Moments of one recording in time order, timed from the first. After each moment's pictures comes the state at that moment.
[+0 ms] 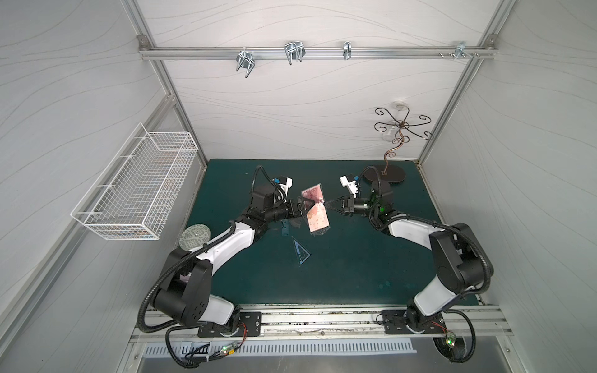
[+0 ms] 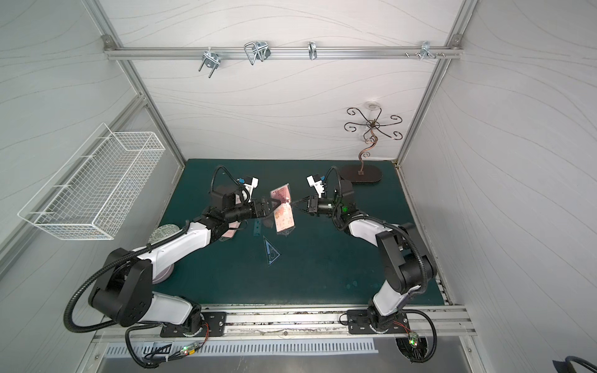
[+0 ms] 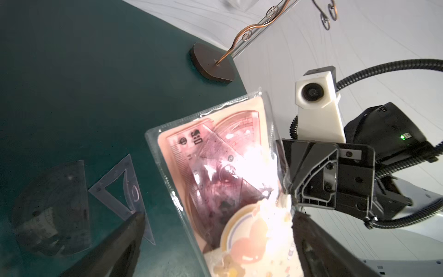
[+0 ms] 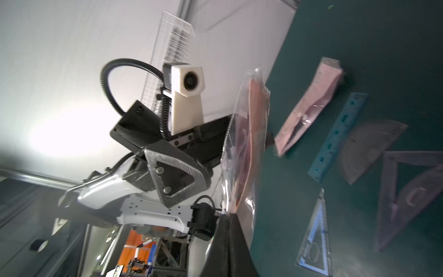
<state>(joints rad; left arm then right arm) -0.40 1.41 0.83 0.19 0.57 -0.65 0.42 1.67 0.86 0.73 -1.10 1.02</state>
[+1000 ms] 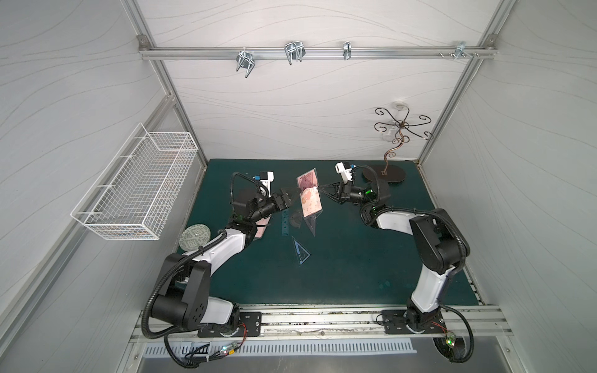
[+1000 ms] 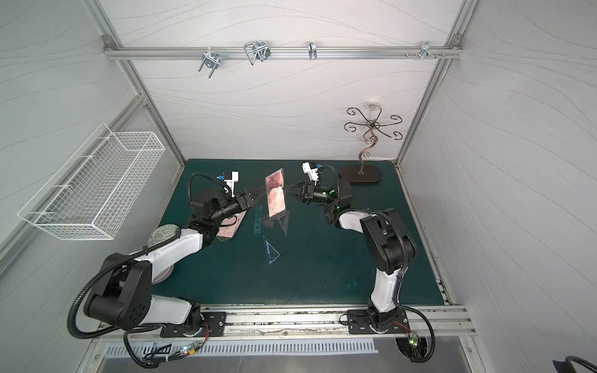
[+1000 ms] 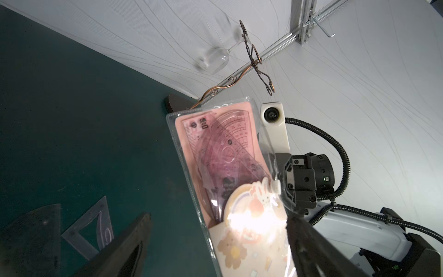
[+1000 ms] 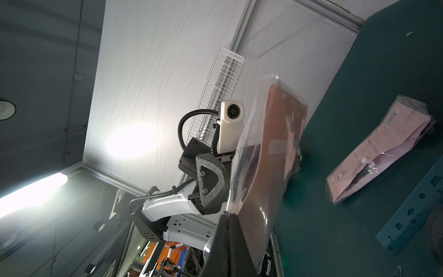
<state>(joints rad) -0.26 1.42 0.71 0.63 0.70 -0.93 0.46 1.84 1.00 1.22 -1.06 1.45</state>
